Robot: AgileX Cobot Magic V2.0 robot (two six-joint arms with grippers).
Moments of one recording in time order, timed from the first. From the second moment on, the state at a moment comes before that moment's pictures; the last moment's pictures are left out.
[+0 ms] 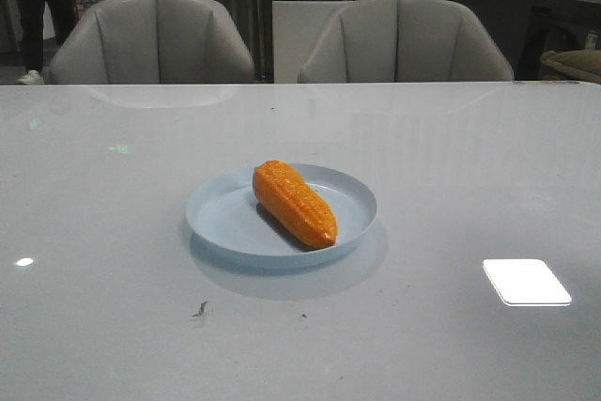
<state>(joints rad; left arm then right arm) -0.28 1.02 -0.86 0.17 0.62 -0.21 0.02 0.97 -0.75 0.27 0.74 -0.11</state>
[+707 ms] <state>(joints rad) -0.26 0.88 -0.61 0.12 0.36 -0.21 0.02 0.97 -0.75 0.28 0.74 -0.11</state>
